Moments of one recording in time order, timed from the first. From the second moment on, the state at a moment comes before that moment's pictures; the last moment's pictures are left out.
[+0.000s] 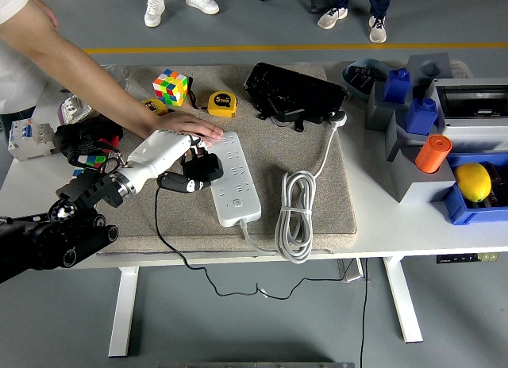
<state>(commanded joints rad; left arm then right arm) -0.81 0.29 -0.16 -0.71 1.44 0.55 -0.32 0.00 -0.38 0.91 0.46 -0.40 -0.11 0.26</state>
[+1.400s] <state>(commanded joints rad) -0.81 0.29 -0.18 -0.71 1.44 0.50 -0.29 0.00 -0.38 0.91 0.46 -0.40 -0.11 0.26</state>
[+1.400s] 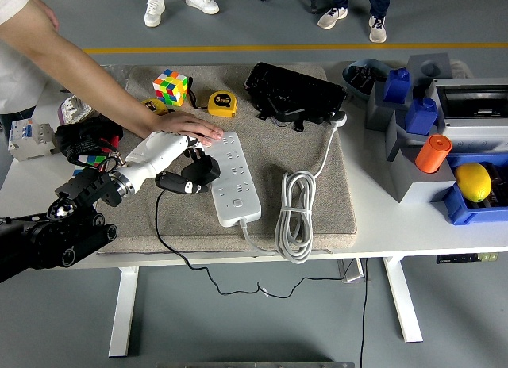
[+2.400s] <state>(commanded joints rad) -0.67 0.38 -0.43 -0.96 1.35 0.53 -0.50 0.00 -0.38 0.91 0.46 -0.40 -0.11 0.27</state>
